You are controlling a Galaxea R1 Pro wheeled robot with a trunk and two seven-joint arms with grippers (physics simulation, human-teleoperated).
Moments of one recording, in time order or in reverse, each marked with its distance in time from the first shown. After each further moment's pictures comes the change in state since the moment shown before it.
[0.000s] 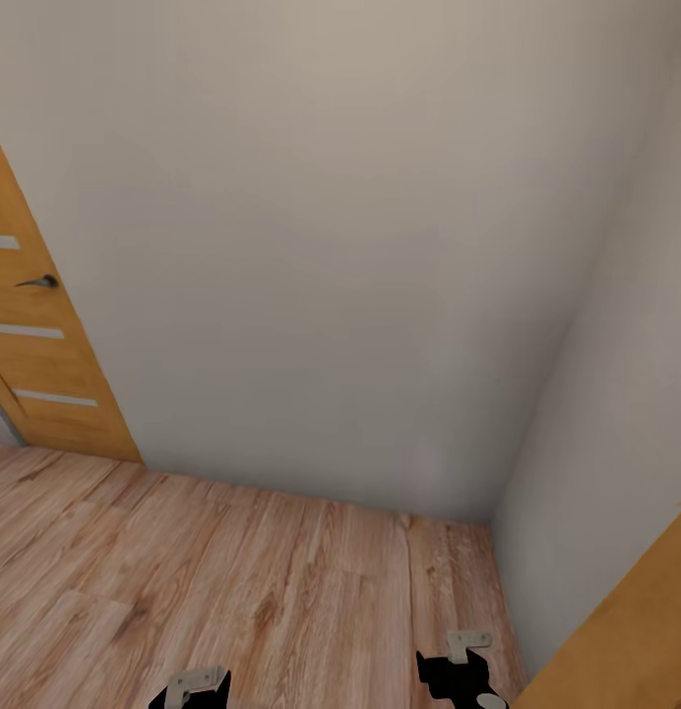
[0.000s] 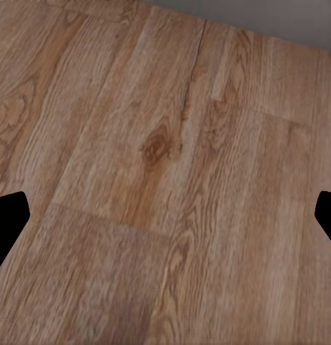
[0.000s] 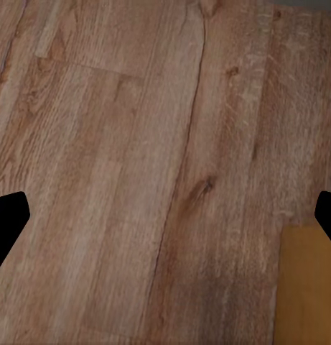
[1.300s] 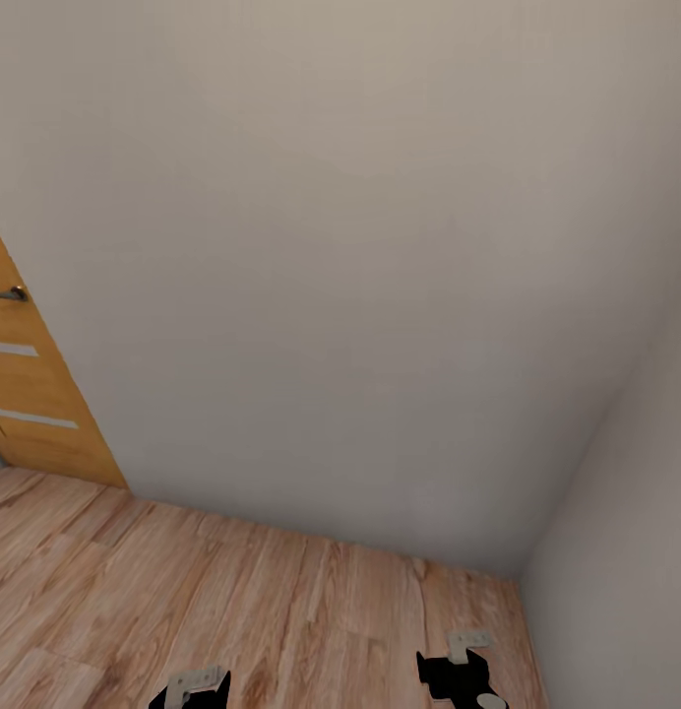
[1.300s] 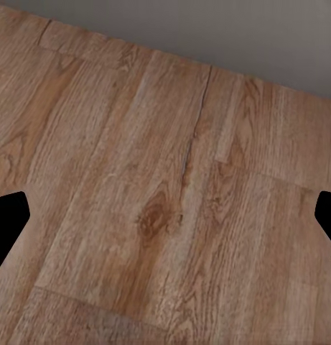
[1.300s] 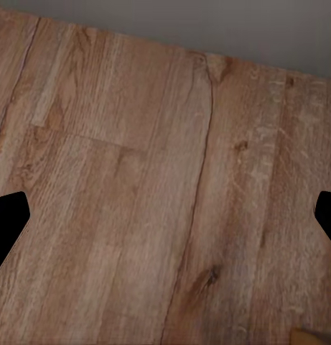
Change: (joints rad) left arm 0.000 0.000 0.000 0.000 0.000 0.000 0.000; right arm 0.000 0.000 0.000 0.000 0.000 0.000 0.000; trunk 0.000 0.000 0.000
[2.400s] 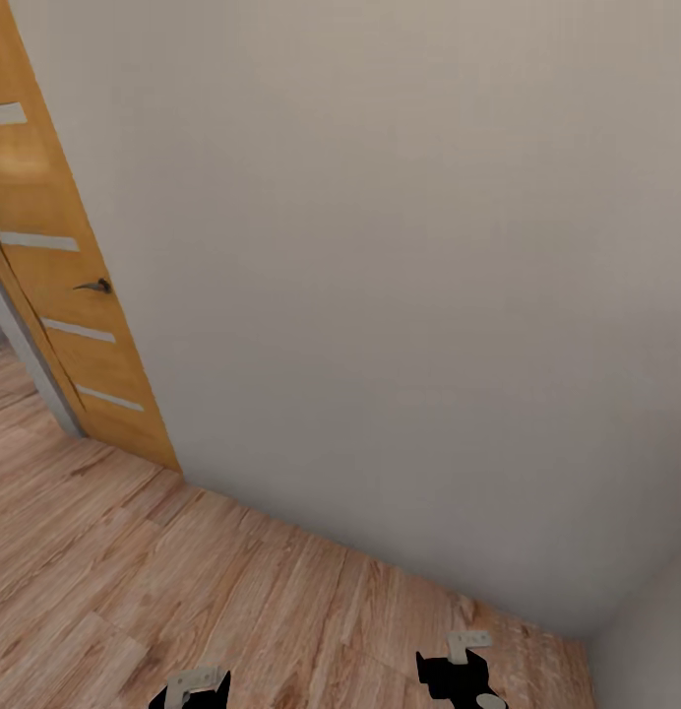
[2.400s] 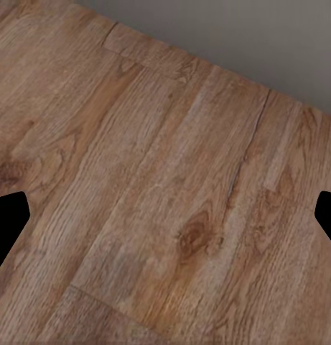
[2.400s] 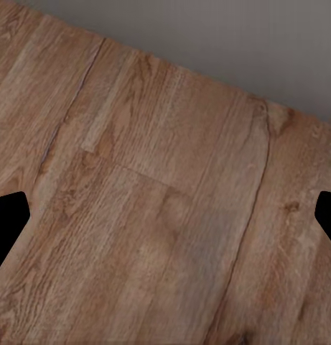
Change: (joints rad) left arm 0.000 0.000 0.000 0.000 0.000 0.000 0.000; right arm 0.000 0.001 0.000 0.000 0.000 0.000 0.000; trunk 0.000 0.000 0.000
